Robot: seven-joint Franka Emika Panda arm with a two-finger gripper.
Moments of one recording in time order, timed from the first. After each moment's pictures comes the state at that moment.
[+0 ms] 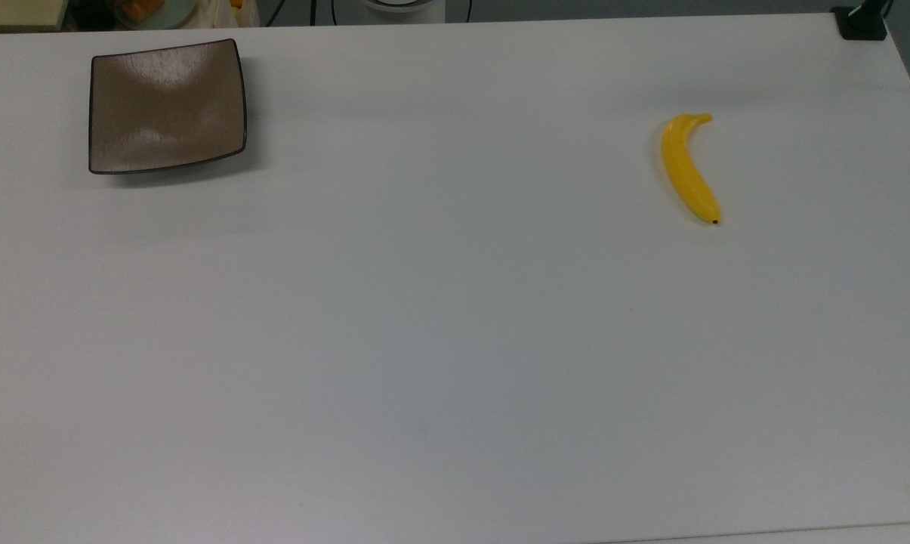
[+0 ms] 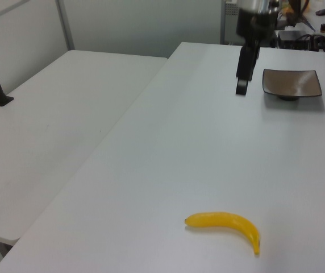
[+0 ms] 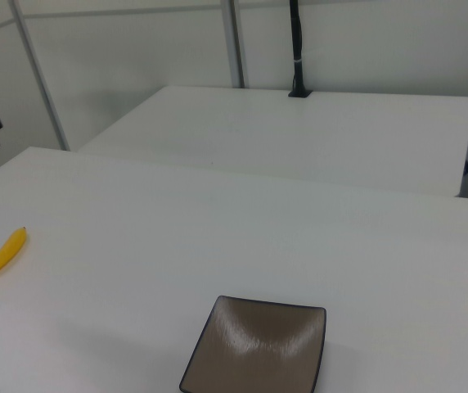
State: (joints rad) arm 0.31 0.09 0.32 -1.51 0.03 1.72 0.47
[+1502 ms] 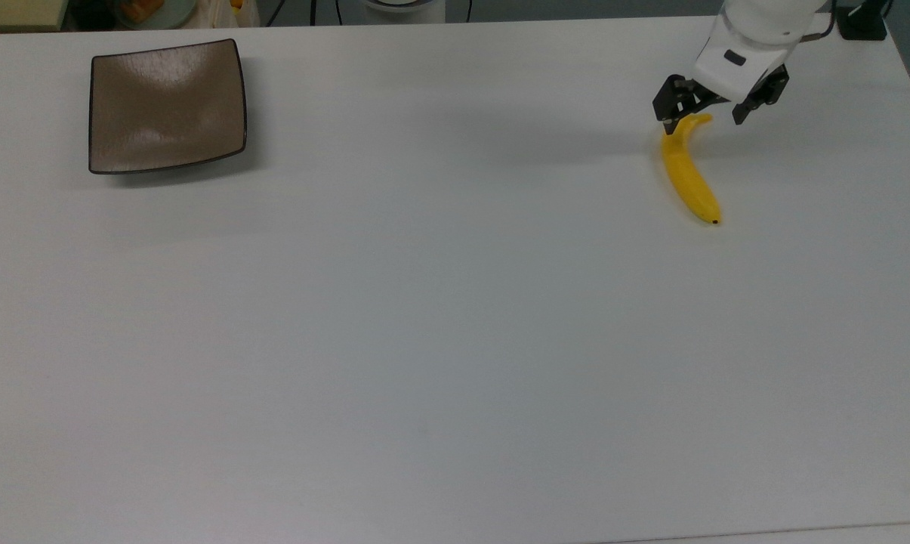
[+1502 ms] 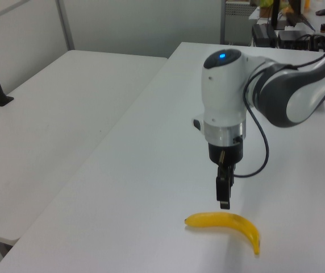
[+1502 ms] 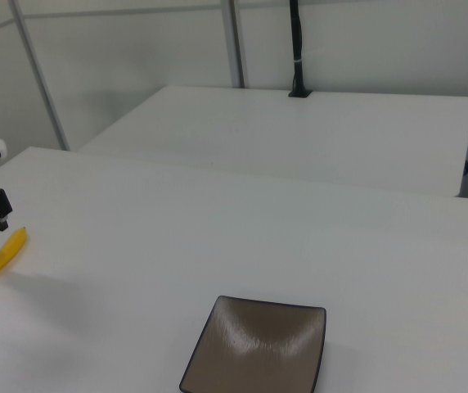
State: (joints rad) arm 0.49 0.46 0.32 -1.55 -0.07 1.96 0.58
